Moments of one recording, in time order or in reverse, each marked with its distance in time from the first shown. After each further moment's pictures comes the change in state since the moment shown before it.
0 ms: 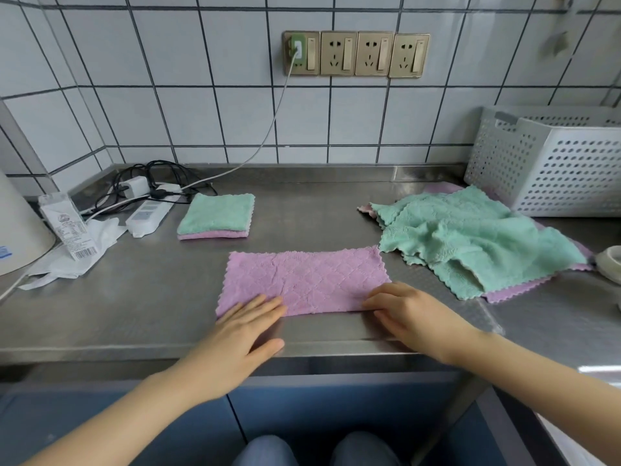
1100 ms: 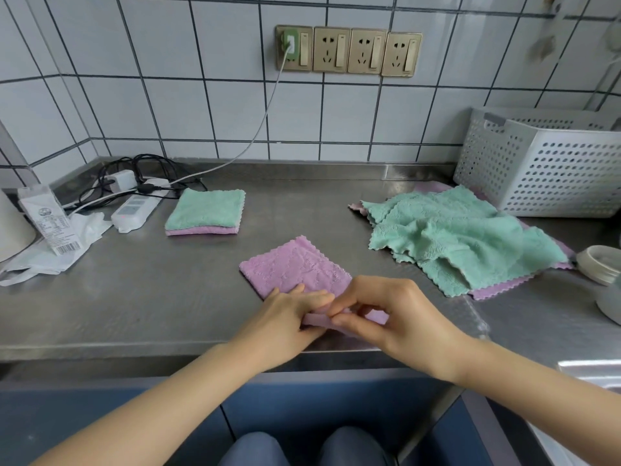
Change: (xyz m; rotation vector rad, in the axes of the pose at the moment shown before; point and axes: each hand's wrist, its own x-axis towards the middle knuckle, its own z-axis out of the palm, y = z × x) left_hand 0.052 0.060 0.005 -0.233 0.082 0.111; right_hand 0.002 -0.083 -0.053 0.507 0.139 0.014
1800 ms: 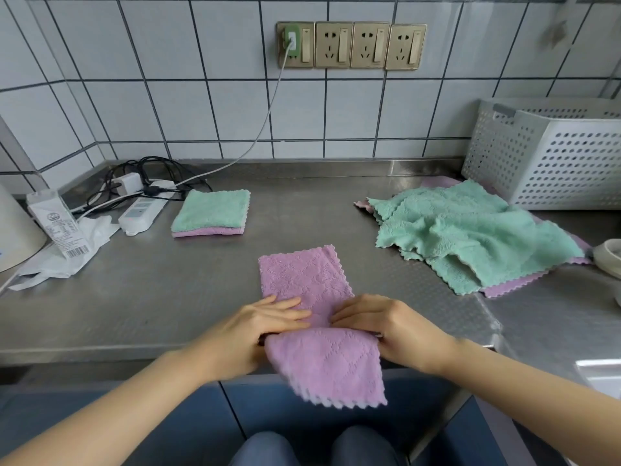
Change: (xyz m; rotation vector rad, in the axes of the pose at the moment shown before) left_hand -0.032 -0.058 -0.018 -0.035 -0.070 0.262; right_hand -0.003 0.087 0.030 -0.298 -0.134 -0.290
